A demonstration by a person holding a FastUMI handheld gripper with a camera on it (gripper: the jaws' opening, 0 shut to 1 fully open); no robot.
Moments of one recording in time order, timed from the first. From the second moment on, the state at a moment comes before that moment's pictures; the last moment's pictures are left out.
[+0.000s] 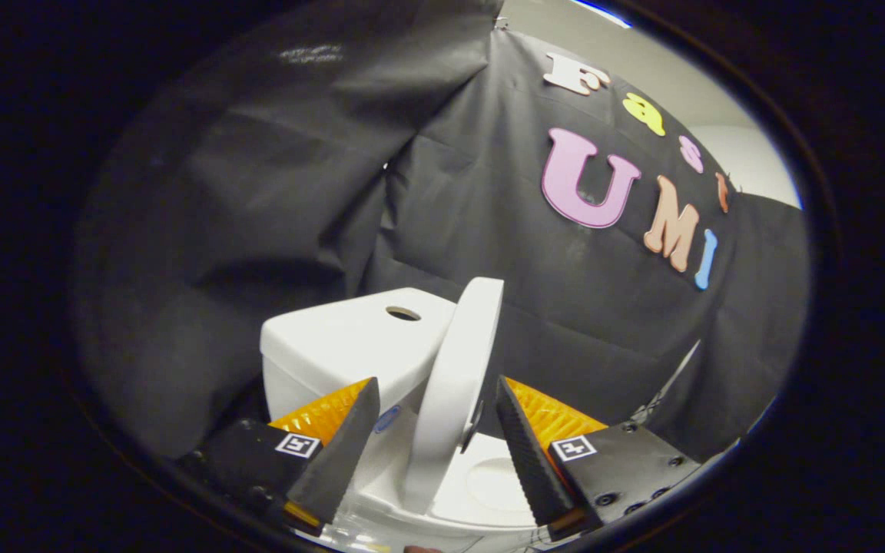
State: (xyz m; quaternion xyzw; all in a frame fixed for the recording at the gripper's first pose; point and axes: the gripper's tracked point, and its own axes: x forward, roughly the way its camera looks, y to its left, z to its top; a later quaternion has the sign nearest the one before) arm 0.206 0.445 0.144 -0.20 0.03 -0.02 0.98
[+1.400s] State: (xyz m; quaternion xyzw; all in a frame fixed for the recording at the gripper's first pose) arm 0.079 0.243 0.253 -0.13 -0.05 0.03 0.99
